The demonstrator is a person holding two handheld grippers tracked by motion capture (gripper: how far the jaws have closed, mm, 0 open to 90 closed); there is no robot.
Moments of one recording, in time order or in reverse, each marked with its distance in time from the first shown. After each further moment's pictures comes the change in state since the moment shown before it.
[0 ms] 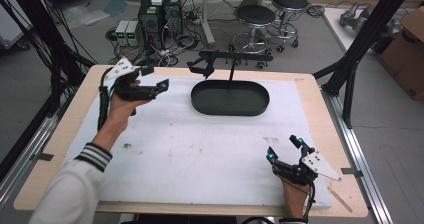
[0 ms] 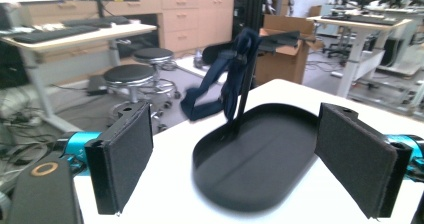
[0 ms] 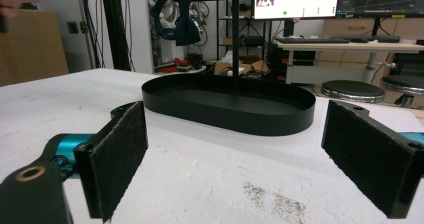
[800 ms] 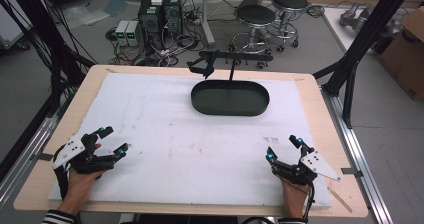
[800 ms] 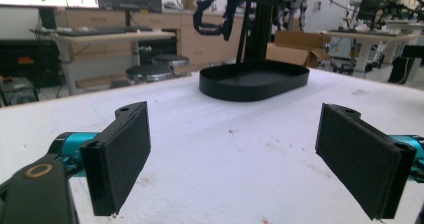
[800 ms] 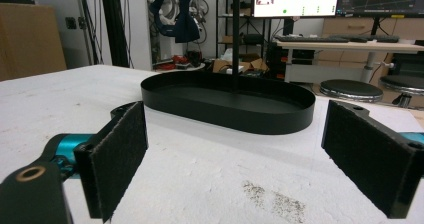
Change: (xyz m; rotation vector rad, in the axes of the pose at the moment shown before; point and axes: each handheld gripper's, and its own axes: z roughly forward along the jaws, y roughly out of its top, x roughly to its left) left arm -0.031 -0.134 -0.135 -0.134 0.069 -0.018; right arm 0.001 0.000 0.001 0.002 -0.002 -0.014
